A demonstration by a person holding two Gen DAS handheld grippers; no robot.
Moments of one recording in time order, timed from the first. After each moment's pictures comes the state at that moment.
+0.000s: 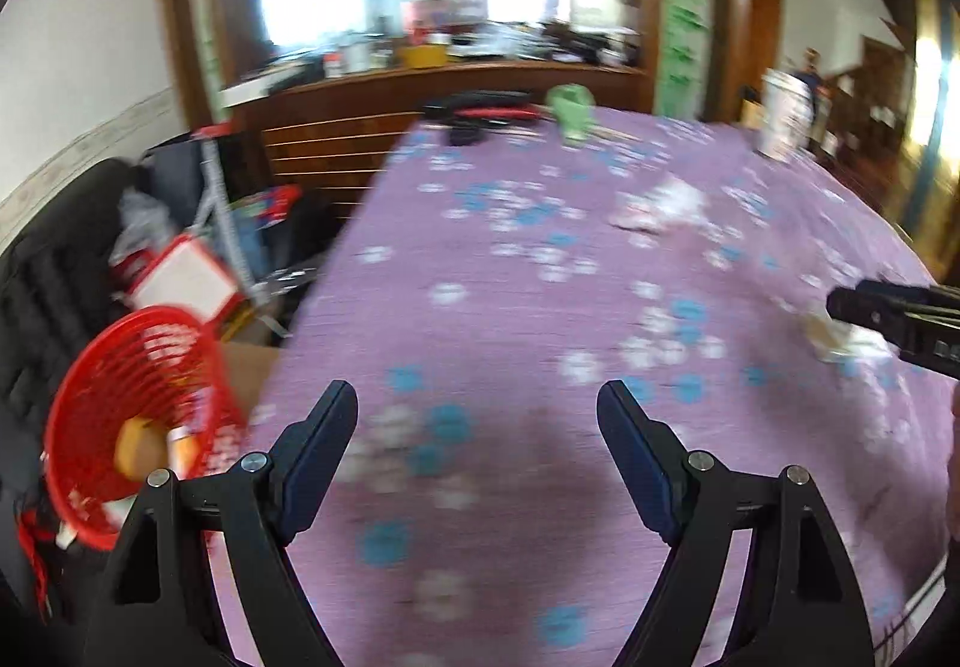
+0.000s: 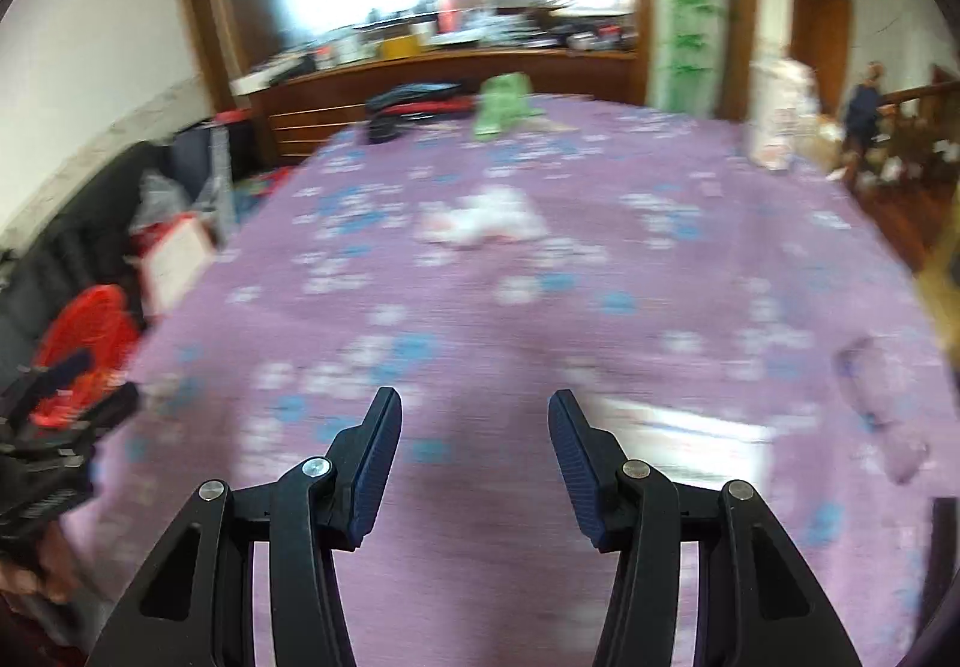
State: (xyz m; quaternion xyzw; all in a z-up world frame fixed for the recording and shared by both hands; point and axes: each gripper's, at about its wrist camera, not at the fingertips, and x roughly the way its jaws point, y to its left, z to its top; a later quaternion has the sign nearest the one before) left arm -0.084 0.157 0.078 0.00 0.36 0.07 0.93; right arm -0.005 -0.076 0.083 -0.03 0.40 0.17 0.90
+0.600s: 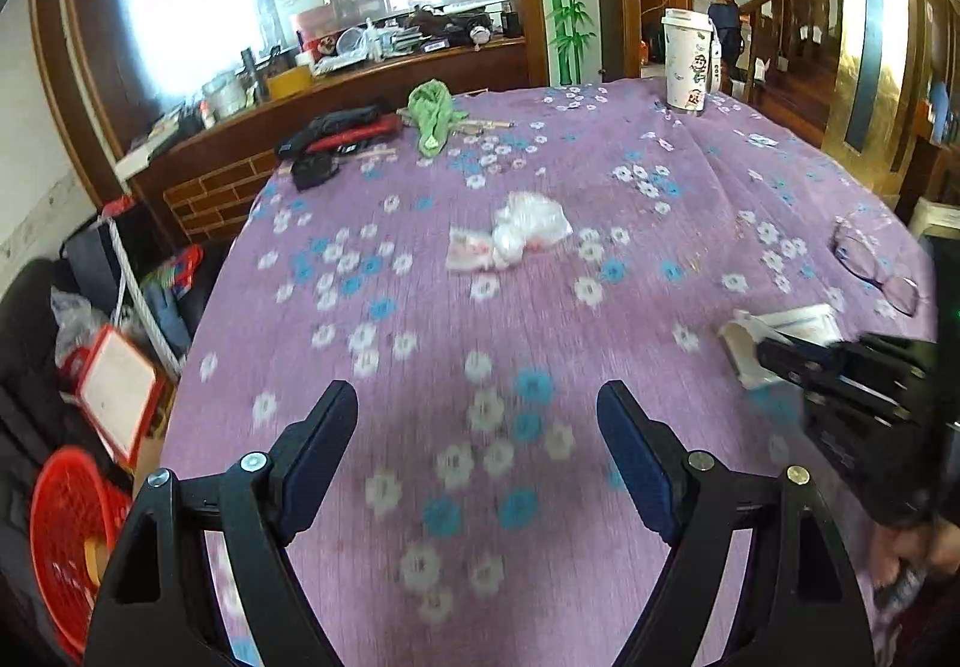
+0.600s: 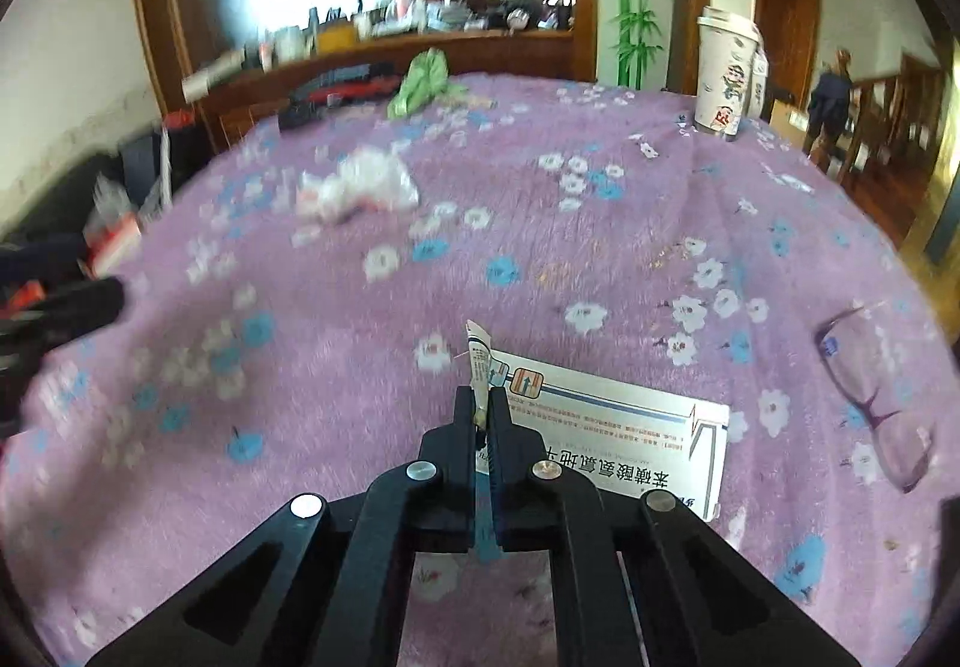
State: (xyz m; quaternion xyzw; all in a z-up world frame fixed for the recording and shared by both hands) left arm 0.013 0.055 0.085 0.08 0.38 0.00 0.92; right arm 0.032 -0.132 0.032 0.01 0.40 0.15 0.91
